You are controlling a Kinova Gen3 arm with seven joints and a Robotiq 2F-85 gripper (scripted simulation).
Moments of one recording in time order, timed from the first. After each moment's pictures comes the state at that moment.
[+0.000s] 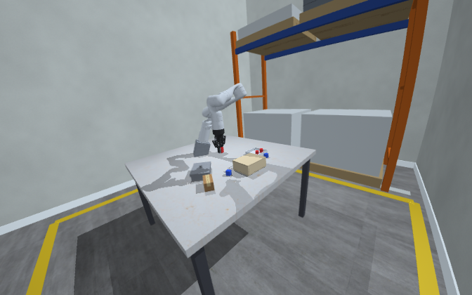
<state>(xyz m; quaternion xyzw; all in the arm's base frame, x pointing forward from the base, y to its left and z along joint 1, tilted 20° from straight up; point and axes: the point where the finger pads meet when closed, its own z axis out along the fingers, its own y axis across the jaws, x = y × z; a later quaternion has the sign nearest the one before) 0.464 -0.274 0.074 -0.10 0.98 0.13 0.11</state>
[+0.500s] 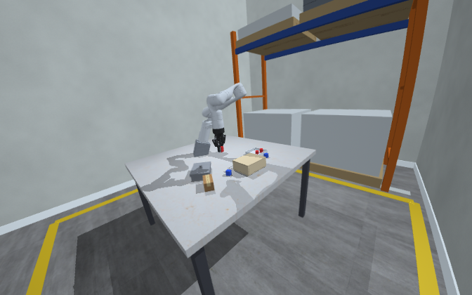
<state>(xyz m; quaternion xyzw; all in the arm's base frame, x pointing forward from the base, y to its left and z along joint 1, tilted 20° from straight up) 0.463 -0.275 0.080 -0.10 0.98 0.13 0.11</state>
